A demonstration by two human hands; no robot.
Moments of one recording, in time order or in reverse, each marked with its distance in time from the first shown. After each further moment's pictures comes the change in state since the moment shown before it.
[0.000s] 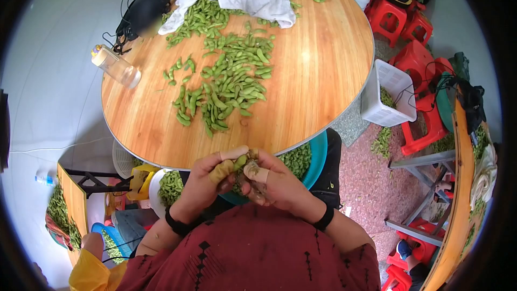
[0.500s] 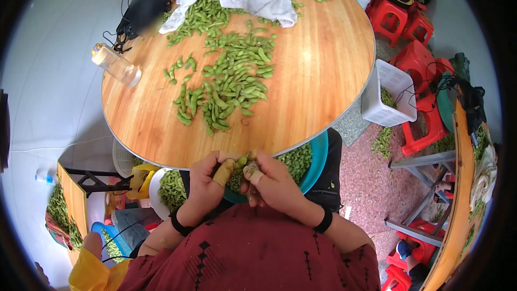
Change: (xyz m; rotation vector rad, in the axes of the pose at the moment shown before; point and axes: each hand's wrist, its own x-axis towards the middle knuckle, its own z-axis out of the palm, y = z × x) left_hand -0.002 -0.018 0.007 0.349 0.201 0.292; right_hand -0.002 0.002 0.010 -0.305 0.150 0.033
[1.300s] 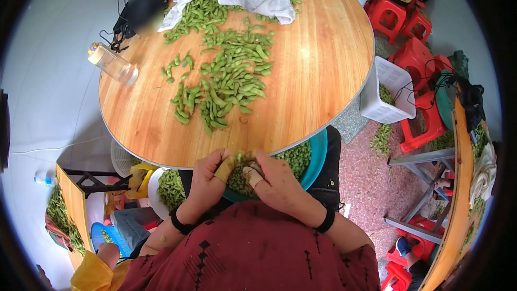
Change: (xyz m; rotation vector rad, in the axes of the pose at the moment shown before) left_hand 0.005 -0.007 0.002 -0.168 -0.050 -0.215; right_hand 0.001 0.001 -0.004 -0.670 0.183 -0.365
